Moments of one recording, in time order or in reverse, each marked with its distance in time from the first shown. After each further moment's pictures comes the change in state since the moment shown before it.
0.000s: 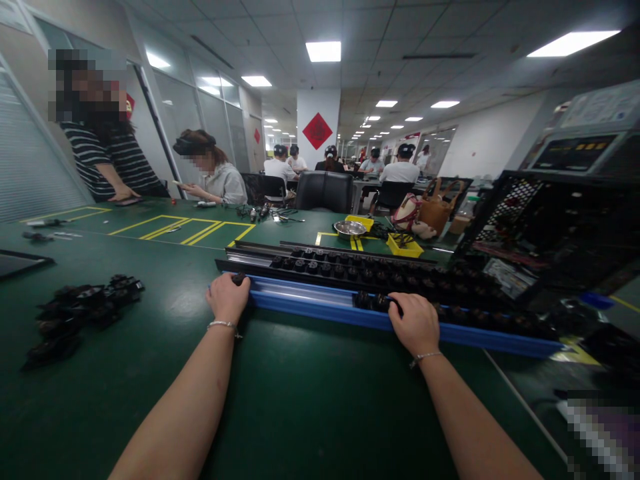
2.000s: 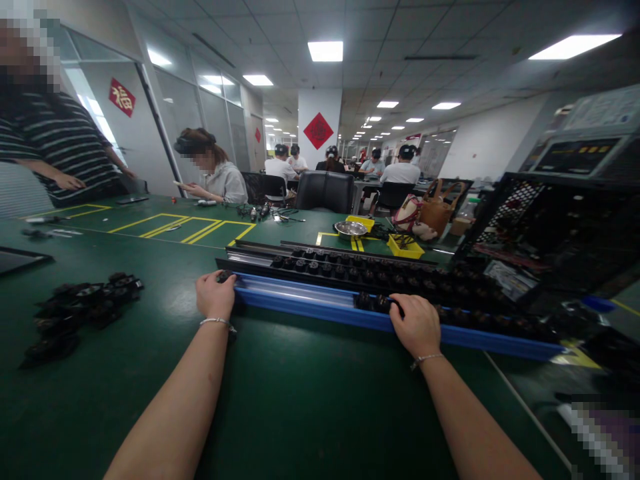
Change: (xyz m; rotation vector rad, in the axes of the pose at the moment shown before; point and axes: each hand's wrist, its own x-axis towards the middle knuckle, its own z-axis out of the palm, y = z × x) left_hand 0.013 -0.019 -0.005 -0.208 0.064 -0.242; right_hand 0.000 0.000 0.000 0.005 -0.016 0.010
